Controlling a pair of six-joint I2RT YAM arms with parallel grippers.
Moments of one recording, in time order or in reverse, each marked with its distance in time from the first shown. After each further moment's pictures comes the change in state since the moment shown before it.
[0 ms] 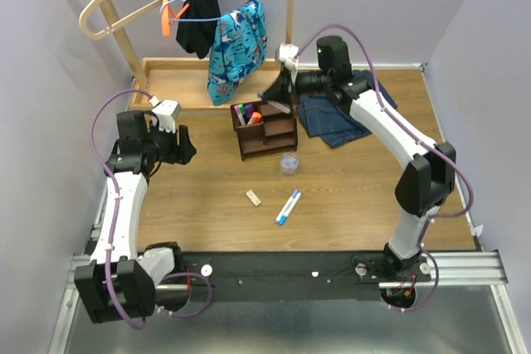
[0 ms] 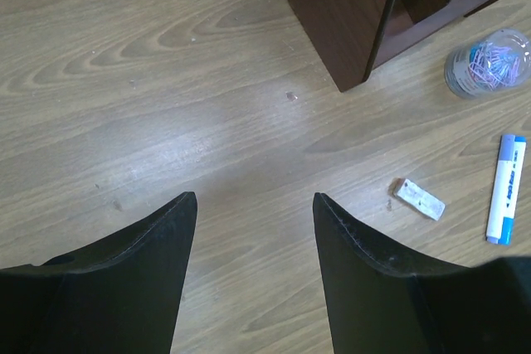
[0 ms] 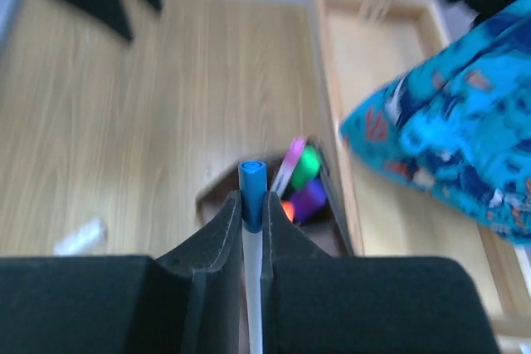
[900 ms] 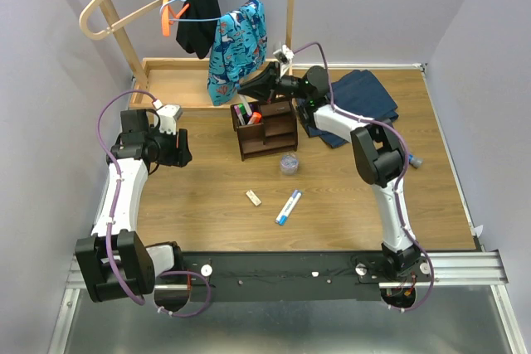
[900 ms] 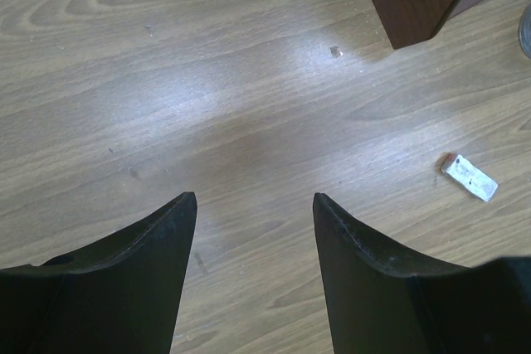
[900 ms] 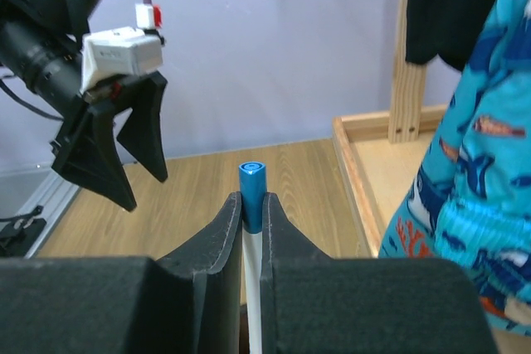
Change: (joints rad) left arm 0.026 0.133 0.021 -0.064 -0.060 0.088; right arm -0.003 0.468 -0.032 1.492 -0.066 1.163
